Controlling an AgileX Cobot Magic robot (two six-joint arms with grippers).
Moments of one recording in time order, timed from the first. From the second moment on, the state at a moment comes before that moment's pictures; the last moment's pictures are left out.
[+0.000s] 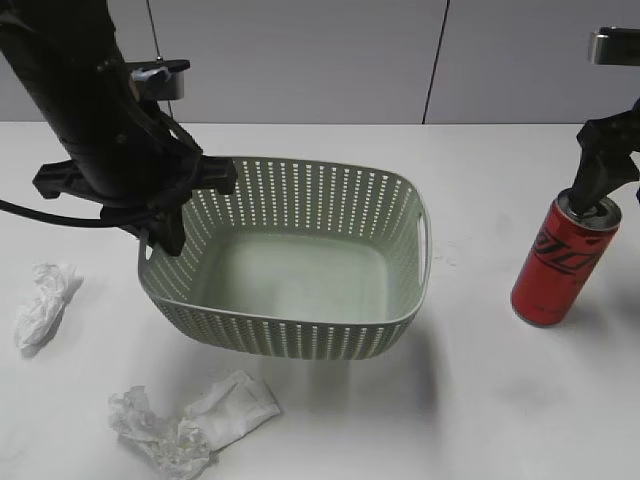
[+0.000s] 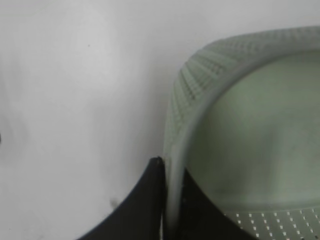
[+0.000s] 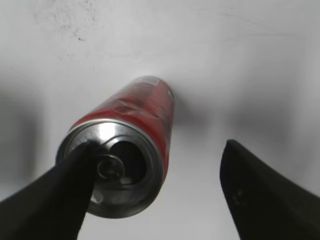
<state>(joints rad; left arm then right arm) -0.57 1.72 -1.27 -0.12 1.03 -0.36 0.09 1.69 -1.28 0.09 1.06 -0.07</state>
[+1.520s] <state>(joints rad) -0.57 1.72 -1.27 -0.14 1.00 -0.37 0.09 0.41 -0.52 0.06 0.92 -0.07</state>
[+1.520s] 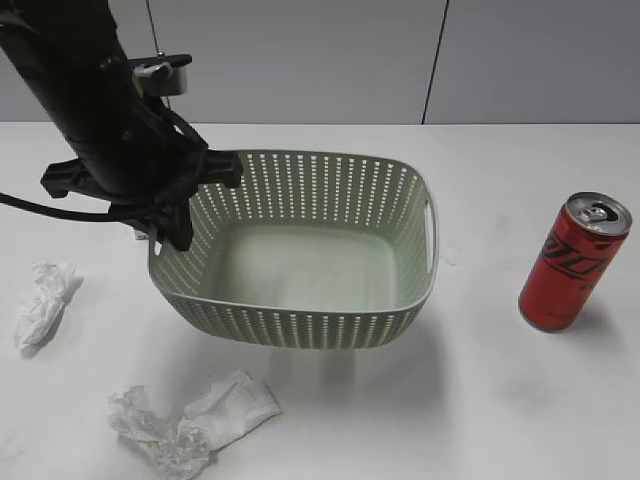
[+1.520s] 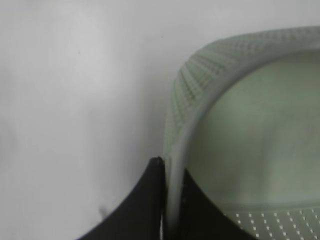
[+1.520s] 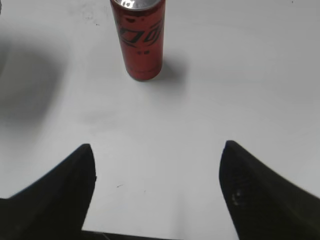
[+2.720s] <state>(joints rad) -0.57 1.72 -1.27 -0.14 1.08 -0.37 0.09 -0.01 -0.44 0.07 0.89 -0.10</state>
